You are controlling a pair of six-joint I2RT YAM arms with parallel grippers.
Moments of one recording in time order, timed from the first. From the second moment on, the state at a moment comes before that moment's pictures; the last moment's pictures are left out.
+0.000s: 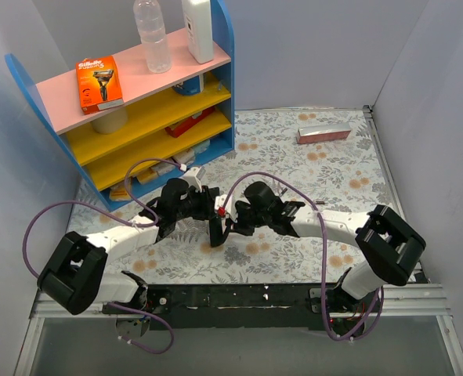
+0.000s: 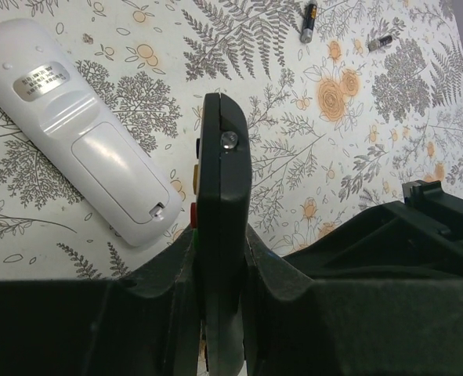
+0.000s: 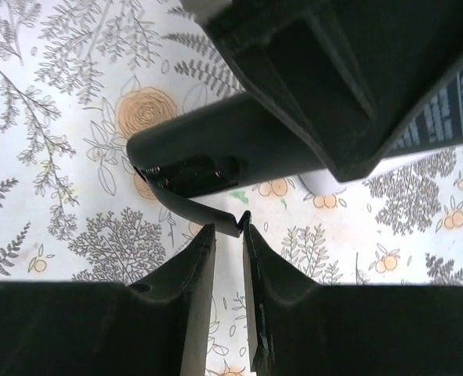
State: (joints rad) left arm -0.56 1.29 0.54 0.25 0.26 -0.53; right arm 0.94 1.52 0.80 0.03 -0.42 -0.44
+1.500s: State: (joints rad) left arm -0.55 1.37 0.63 0.11 0.21 -0.49; right arm 0.86 1.47 0.81 -0.09 -0.56 -0.56
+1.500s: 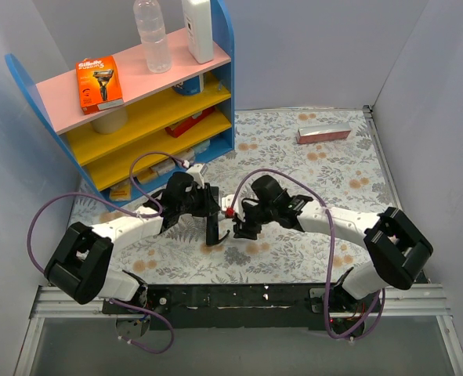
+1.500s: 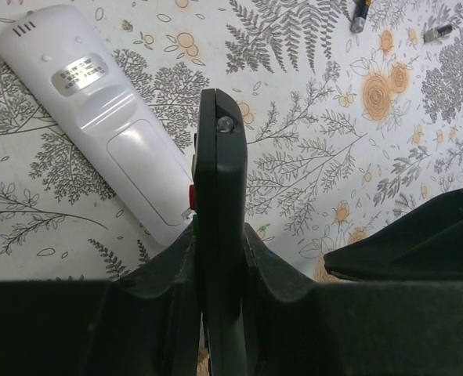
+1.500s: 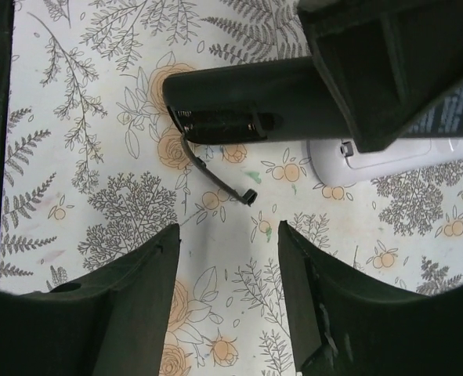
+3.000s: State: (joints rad) left arm -0.55 1.43 0.83 -0.18 0.43 -0.20; right arm 0.97 1.68 1.03 -0.49 -0.52 -0.75
